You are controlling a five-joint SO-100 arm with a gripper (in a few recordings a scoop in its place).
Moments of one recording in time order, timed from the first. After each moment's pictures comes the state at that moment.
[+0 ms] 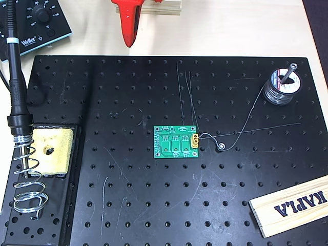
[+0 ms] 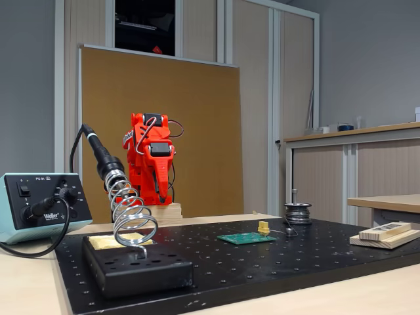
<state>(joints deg) 0.0 190.1 178.1 69.9 -0.6</state>
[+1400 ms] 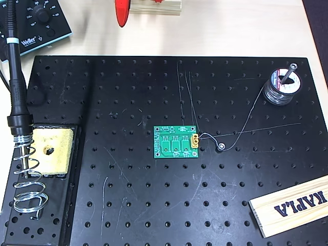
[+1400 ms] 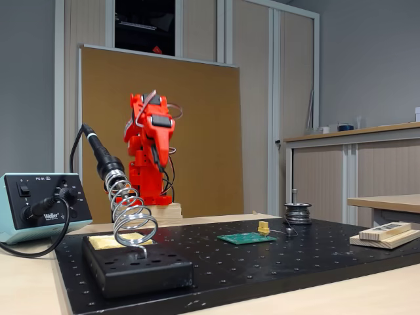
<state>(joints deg) 1.1 175.9 156.6 70.9 -12.6</state>
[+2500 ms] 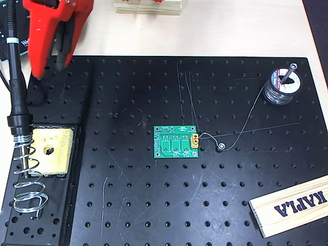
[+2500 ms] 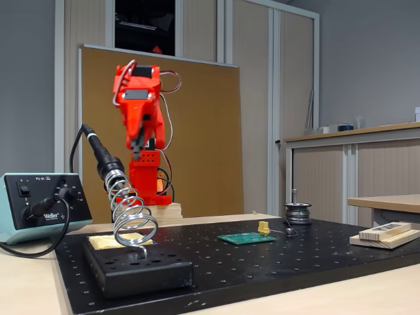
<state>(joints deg) 15.6 116.9 125.7 40.8 -3.3</state>
